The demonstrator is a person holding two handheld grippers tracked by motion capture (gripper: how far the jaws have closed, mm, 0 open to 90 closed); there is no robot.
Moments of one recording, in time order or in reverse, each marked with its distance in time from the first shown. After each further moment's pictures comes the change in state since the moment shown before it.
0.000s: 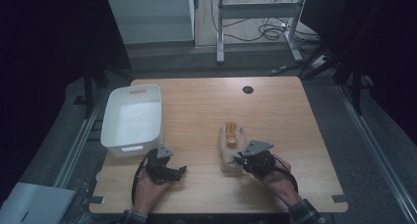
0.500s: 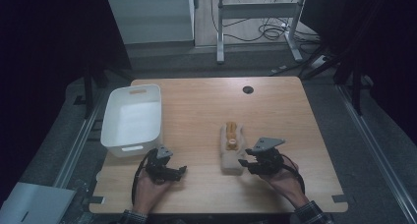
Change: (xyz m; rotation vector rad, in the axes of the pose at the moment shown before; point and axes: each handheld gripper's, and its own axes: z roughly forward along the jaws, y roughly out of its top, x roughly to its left) left arm 0.000 0.000 0.000 0.000 0.000 0.000; right arm -0.017 -0.009 -0.016 -0.015 0.045 0.107
